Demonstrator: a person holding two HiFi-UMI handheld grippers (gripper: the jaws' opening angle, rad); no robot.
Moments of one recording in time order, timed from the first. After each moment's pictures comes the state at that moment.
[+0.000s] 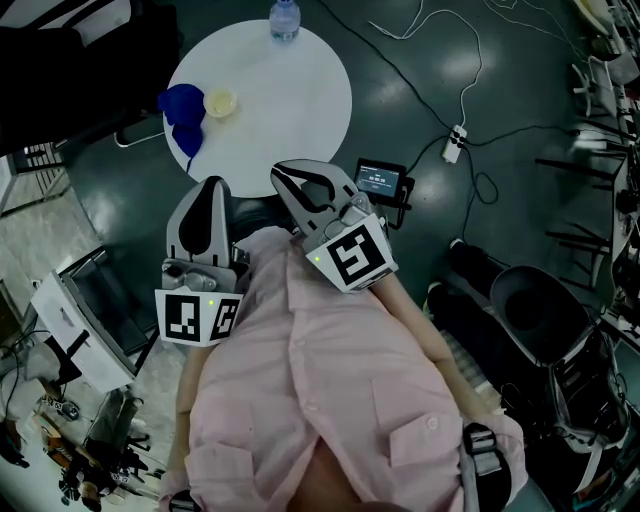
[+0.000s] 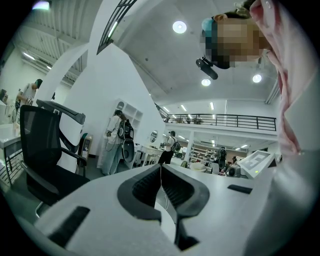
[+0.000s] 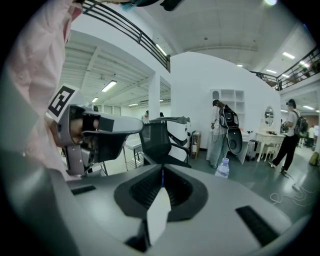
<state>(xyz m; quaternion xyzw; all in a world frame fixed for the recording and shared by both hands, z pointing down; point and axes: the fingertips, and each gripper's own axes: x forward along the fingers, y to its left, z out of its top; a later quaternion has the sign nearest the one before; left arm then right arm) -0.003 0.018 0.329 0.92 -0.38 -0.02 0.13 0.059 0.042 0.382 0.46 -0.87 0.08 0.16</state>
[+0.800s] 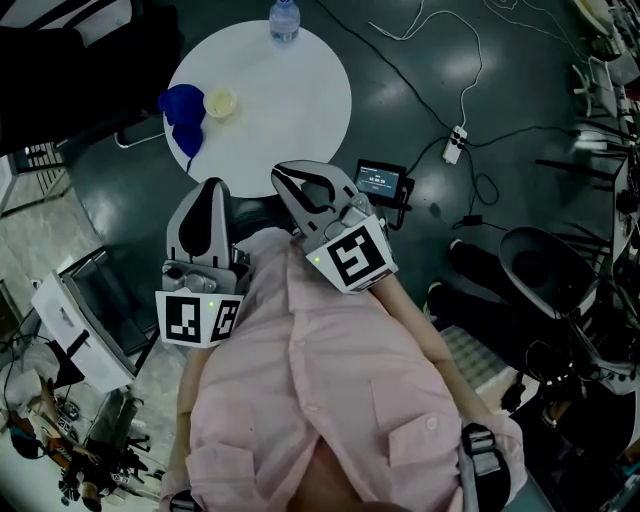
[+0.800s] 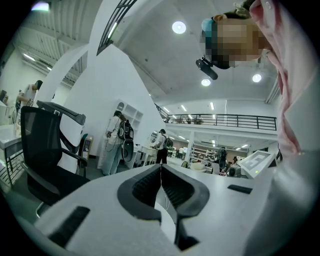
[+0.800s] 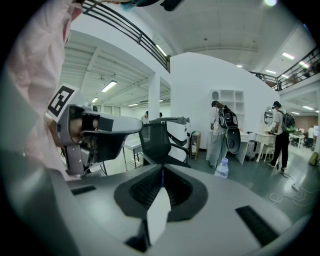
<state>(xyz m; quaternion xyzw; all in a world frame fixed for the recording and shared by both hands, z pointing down) -0.004 0.020 0.331 0.92 -0.38 -0.02 0.13 0.060 0.043 0.384 0.47 -0.87 0.07 0.16</state>
